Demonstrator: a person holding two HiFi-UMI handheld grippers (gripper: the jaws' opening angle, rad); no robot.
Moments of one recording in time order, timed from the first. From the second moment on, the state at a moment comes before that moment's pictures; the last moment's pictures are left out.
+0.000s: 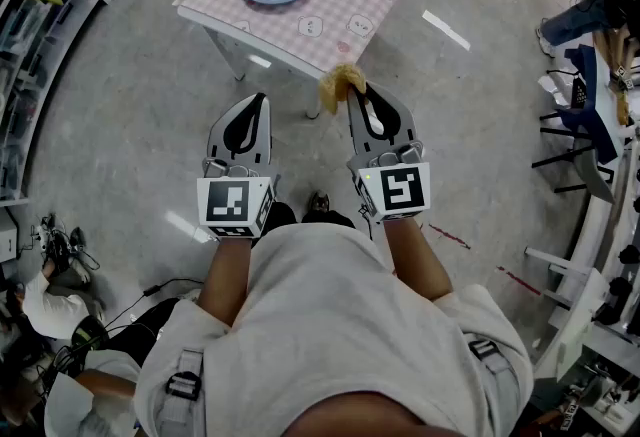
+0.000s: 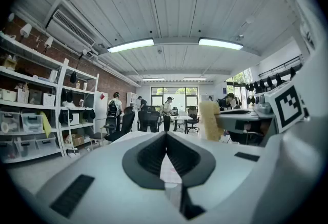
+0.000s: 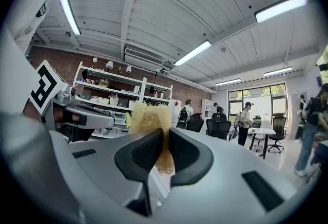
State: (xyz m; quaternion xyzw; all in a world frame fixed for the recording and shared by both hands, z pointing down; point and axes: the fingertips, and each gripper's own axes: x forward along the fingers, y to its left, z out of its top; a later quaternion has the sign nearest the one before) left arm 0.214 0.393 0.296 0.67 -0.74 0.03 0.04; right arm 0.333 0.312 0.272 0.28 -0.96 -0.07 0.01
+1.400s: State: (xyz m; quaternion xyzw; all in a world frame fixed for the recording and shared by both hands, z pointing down) left arm 0.086 0.368 0.339 0.65 -0.75 0.04 0.11; right arm 0.208 0.282 0.313 0.25 -0.97 -0.05 0.06
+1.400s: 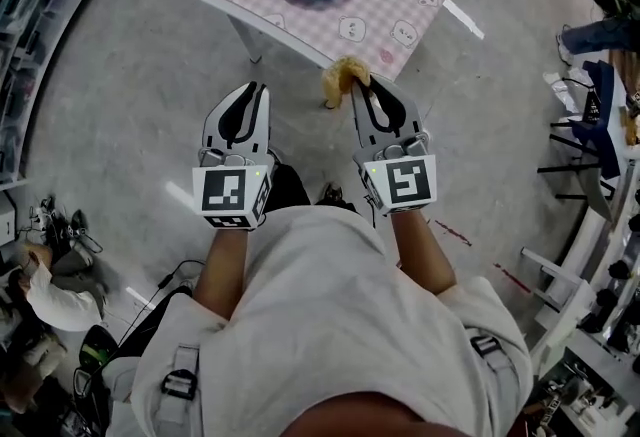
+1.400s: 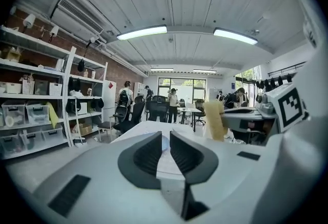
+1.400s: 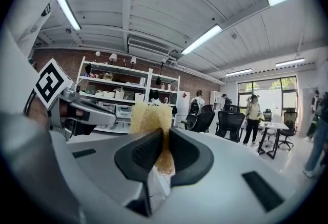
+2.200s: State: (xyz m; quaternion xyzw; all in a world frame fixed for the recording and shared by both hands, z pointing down) left arm -0.044 0.275 0.374 0.70 -0.69 0.05 0.15; right arm 0.102 0.178 0.351 0.31 -0.94 -0.02 0.11
